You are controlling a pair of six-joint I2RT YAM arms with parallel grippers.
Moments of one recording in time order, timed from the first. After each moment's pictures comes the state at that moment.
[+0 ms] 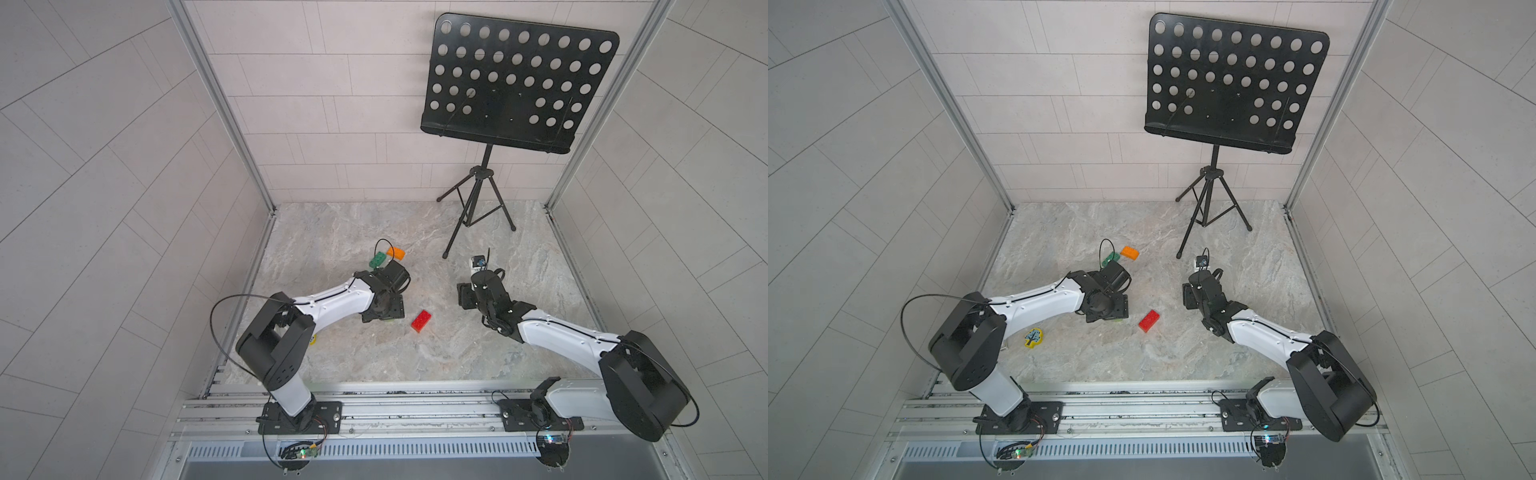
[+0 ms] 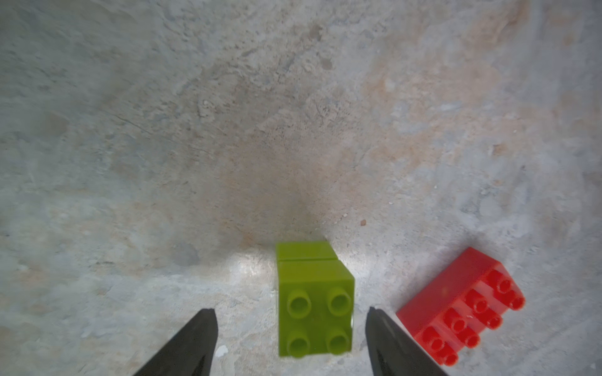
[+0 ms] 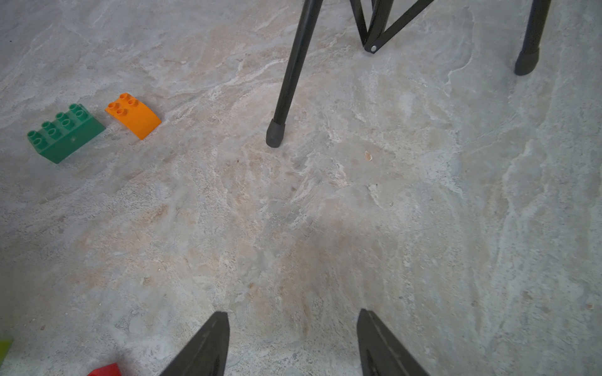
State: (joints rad) left arm -0.69 1.64 1.05 -0.72 -0.07 -0.79; right arm 0.52 1.30 0.58 0.04 0.31 0.32
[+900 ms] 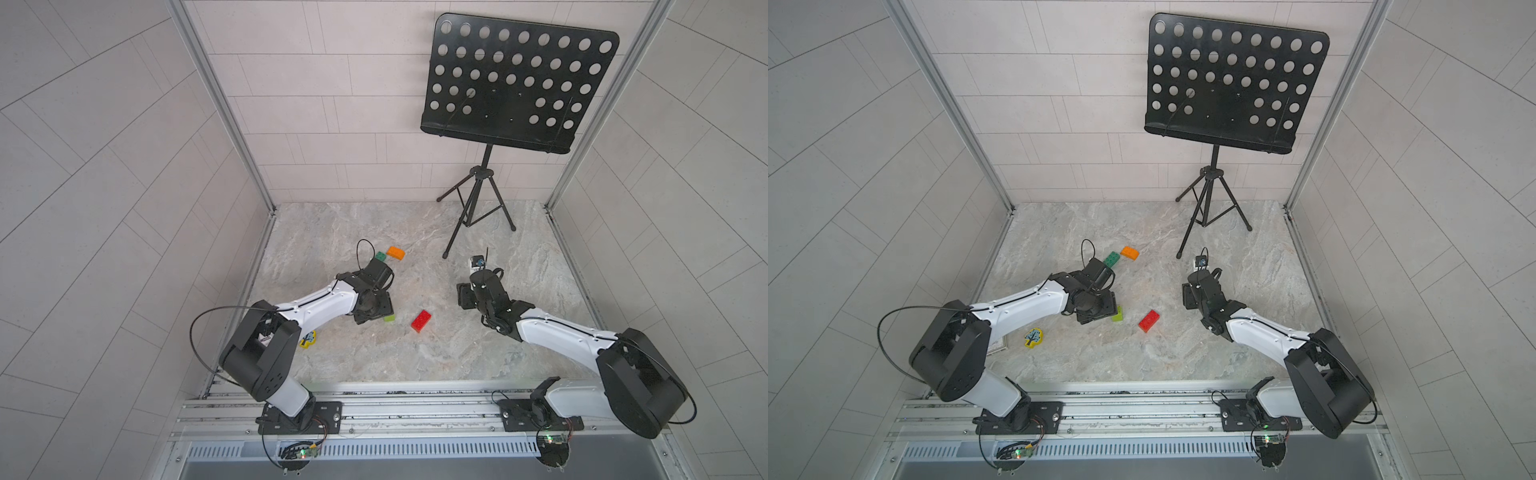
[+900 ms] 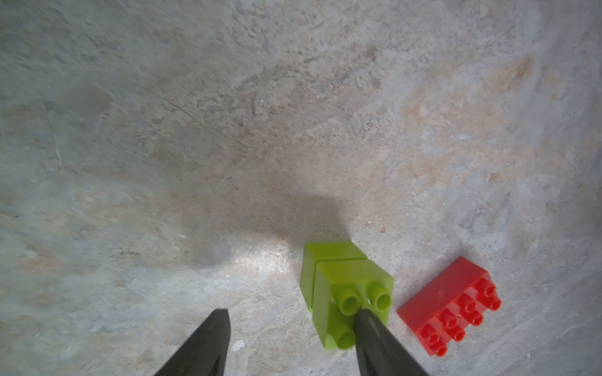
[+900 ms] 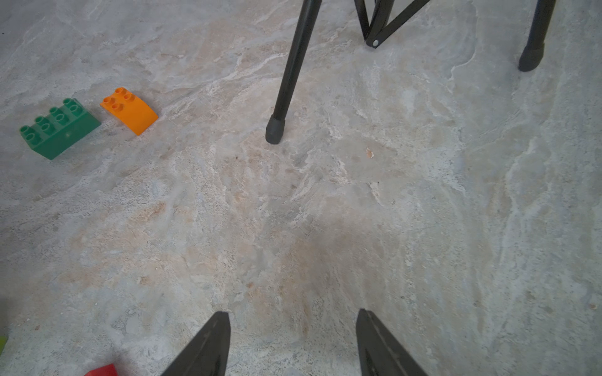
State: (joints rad) left arm -0.59 1.57 0.94 -0.64 0.04 -0.83; right arm 0.52 1.32 0.59 0.03 0.31 0.32
